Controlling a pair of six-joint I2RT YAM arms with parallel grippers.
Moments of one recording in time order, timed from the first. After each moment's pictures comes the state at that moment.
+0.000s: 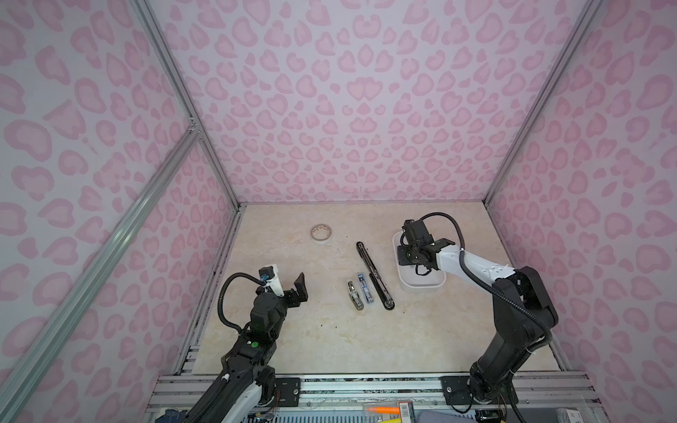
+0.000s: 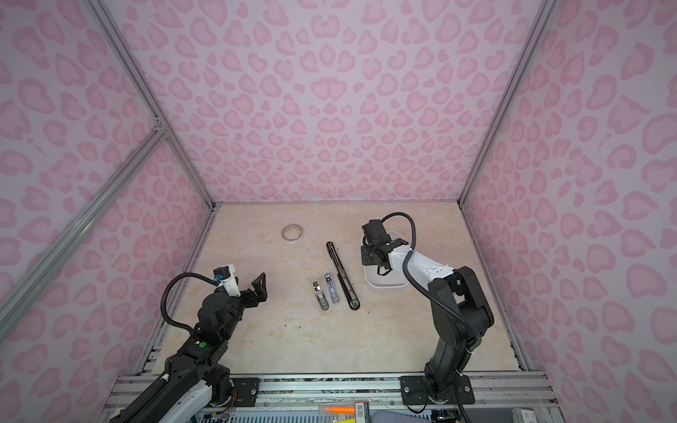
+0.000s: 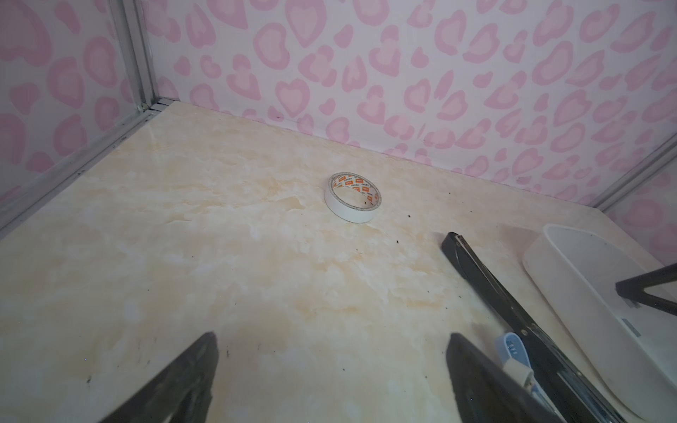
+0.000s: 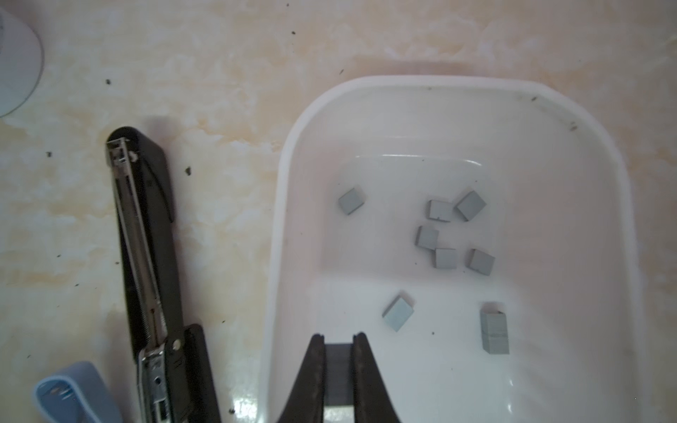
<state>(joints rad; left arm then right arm) -0.33 0.66 0.19 0.19 -0.20 -0.35 0.47 1.72 1.18 -0.44 0.16 0.32</state>
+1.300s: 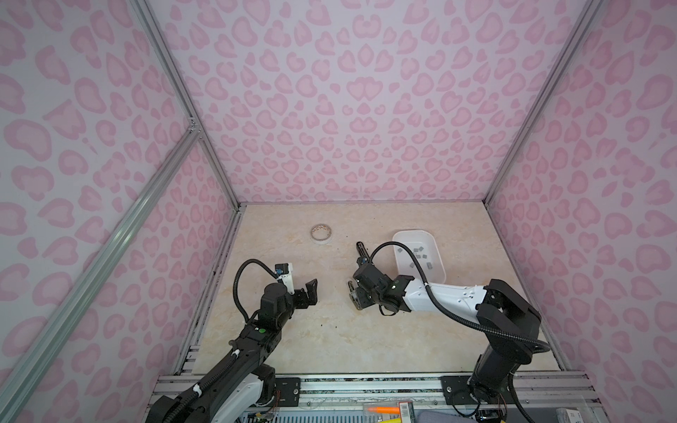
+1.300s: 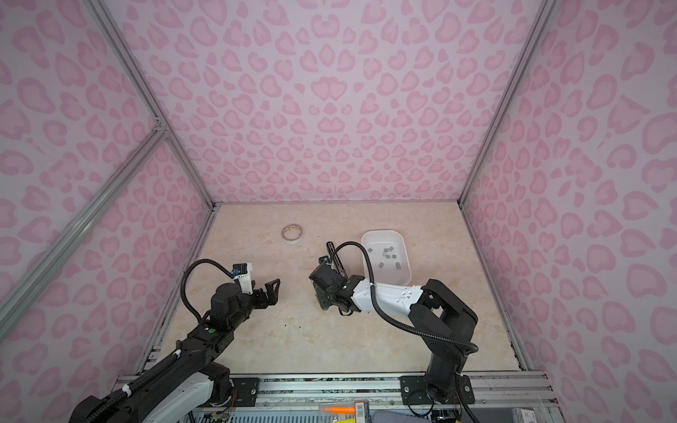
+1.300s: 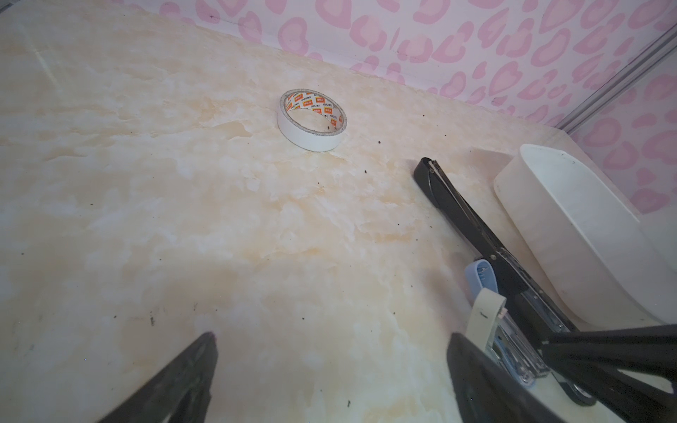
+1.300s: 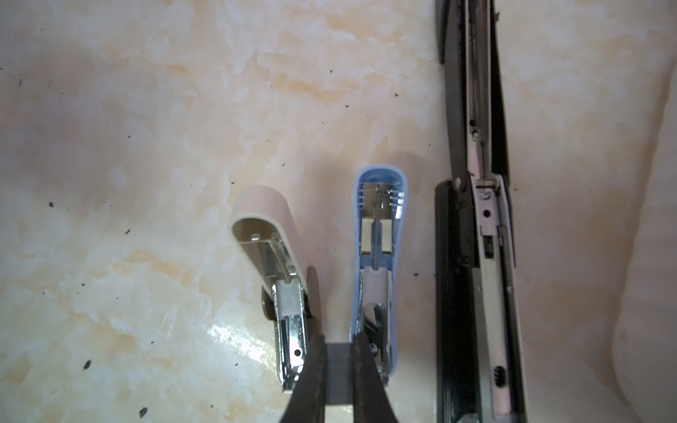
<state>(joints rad) -0.34 0.87 0.24 0.18 -0.03 -0.37 0.94 1.74 1.07 -0.35 0.24 0.52</state>
